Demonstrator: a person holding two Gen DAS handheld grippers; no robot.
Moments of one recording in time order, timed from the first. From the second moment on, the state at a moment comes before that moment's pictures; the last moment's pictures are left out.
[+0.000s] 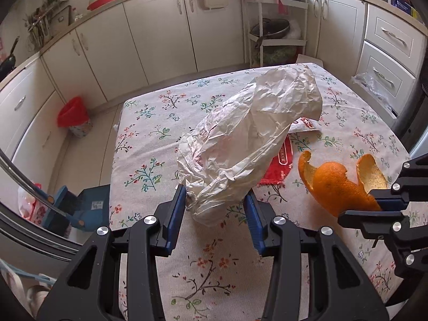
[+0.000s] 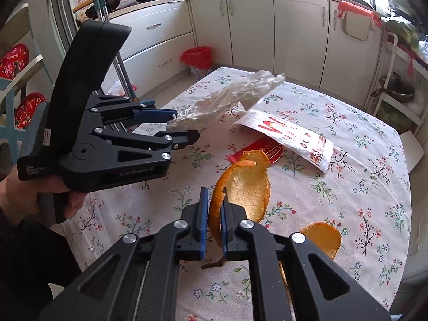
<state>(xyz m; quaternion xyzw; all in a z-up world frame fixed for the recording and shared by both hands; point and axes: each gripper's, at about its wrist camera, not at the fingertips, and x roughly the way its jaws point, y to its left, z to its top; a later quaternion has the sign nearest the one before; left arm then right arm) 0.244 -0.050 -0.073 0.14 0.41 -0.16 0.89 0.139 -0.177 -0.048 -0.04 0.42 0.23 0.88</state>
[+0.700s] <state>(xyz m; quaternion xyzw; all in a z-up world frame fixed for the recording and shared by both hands) 0.195 -0.038 -0.062 0.09 0.42 -0.18 0.89 0.100 -0.173 -0.036 -0.04 0.41 0.25 0.88</state>
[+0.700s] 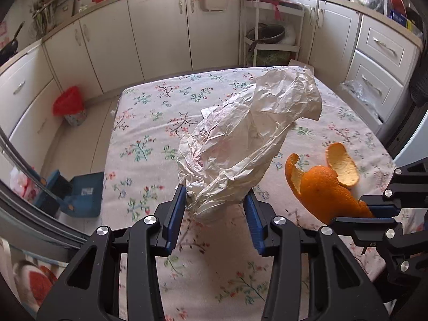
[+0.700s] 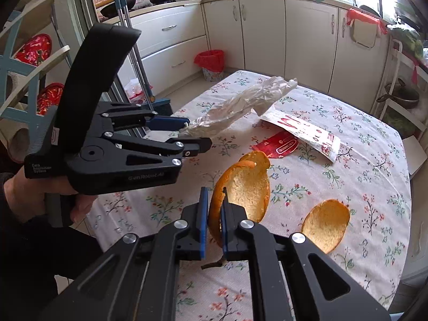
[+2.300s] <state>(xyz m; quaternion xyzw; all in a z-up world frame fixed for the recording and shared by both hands) -0.053 -0.019 -0.078 0.00 0.45 -0.23 0.87 -0.112 -0.192 -0.060 0.11 0.44 0.27 0.85</state>
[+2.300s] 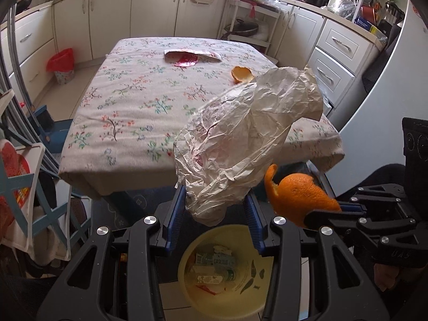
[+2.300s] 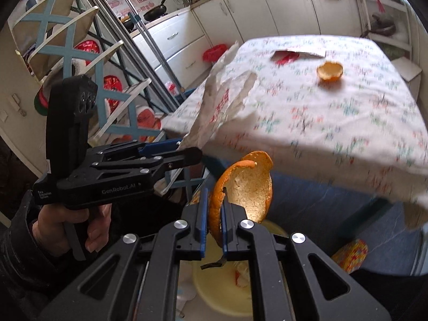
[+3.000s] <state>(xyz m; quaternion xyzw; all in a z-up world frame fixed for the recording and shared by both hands) -0.109 -0.017 -0.100 -0.02 0.50 -0.25 0.83 -0.141 -0.189 -0.088 0.15 0.51 0.26 0.80</state>
